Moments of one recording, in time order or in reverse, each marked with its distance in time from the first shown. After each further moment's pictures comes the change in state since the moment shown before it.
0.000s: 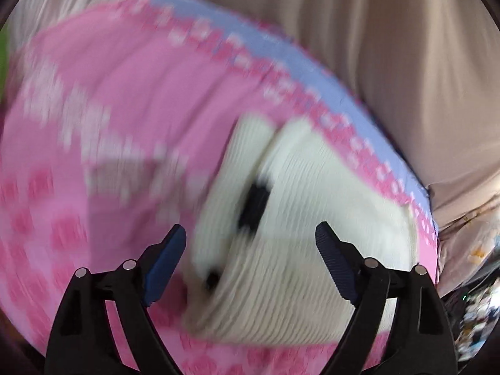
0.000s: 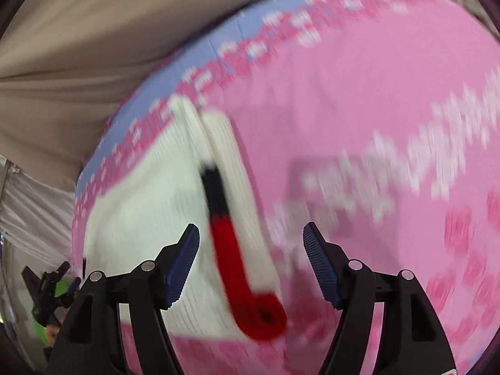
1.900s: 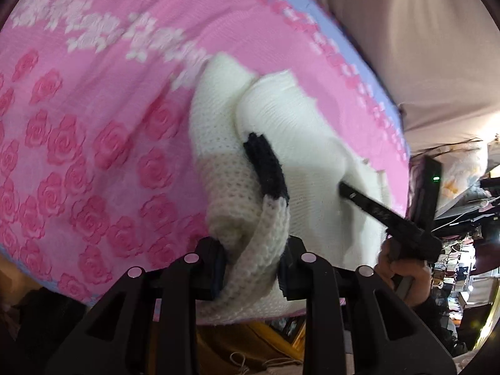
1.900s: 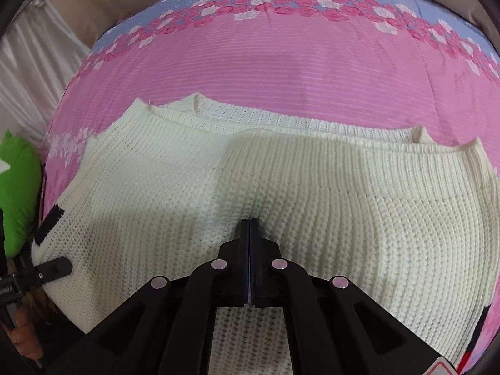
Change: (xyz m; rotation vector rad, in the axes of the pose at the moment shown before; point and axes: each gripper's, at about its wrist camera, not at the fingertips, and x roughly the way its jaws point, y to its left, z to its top) left arm -0.027 -0.029 -0.074 0.087 0.335 -0.158; right arm 0.086 0.168 -0.101 -0.505 0.248 -0.162
